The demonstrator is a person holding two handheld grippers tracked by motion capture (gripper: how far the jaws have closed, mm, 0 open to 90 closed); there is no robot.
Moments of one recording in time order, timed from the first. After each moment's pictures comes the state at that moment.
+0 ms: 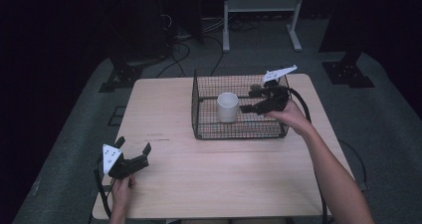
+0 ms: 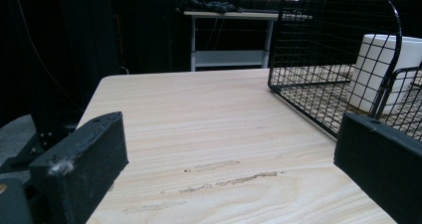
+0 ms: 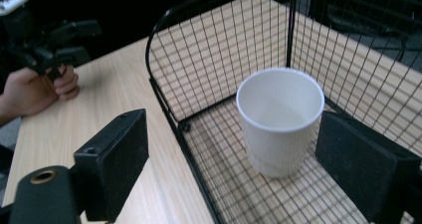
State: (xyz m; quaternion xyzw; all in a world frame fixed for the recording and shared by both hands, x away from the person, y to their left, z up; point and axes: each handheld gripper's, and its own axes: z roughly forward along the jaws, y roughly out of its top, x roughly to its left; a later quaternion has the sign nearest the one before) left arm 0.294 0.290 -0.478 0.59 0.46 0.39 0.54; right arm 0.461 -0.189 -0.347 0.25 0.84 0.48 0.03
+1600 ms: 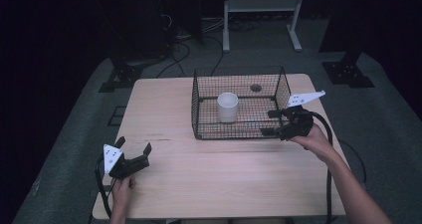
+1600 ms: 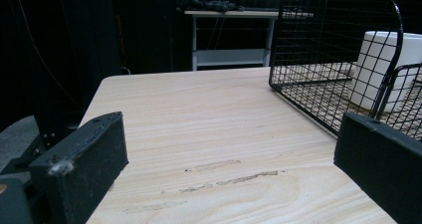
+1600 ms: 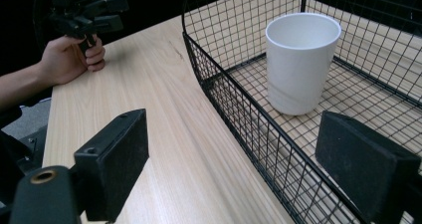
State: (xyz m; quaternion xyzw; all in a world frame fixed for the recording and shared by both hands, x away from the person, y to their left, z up) left arm 0.294 0.289 -0.478 0.59 0.46 0.39 0.53; right arm 0.393 -0.243 -0.370 0.25 0.83 0.50 0.03
